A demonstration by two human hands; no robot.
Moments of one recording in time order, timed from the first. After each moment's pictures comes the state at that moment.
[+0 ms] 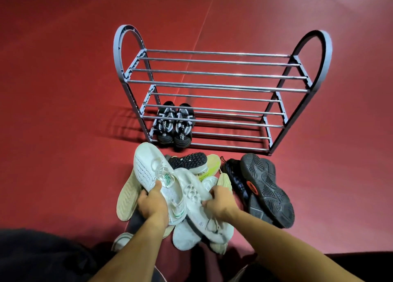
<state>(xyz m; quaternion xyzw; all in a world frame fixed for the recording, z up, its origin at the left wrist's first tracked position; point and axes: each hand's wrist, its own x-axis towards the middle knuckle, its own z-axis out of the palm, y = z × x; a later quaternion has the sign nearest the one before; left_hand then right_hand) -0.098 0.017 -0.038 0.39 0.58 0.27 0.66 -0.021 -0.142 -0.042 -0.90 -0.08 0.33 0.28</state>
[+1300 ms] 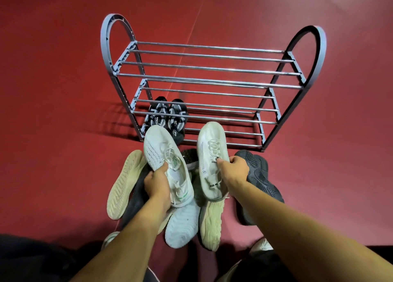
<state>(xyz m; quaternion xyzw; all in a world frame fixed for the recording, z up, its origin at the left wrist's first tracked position) -0.053 0.013 -0.030 0.43 0.55 0.18 0.70 0.042 -0.152 -0.015 -0.81 0.18 0.12 0.54</state>
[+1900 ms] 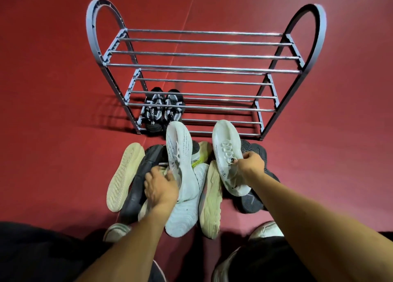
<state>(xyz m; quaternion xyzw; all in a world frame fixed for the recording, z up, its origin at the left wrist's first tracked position) -0.079 -0.008 -0.067 0.83 0.47 0.06 0.31 0.064 -0.211 -0.037 -0.86 0.20 0.17 0.43</state>
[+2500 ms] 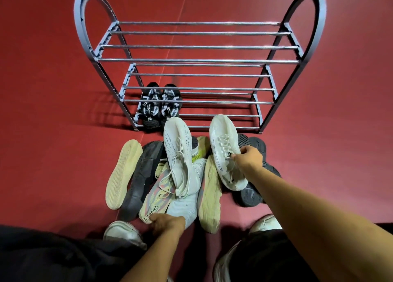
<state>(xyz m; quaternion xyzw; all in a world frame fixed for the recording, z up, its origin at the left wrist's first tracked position) -0.136 -0.050 -0.101 0.64 0.64 -0.23 0.36 0.068 -0.212 -0.051 -0.87 0.17 0.17 0.43</state>
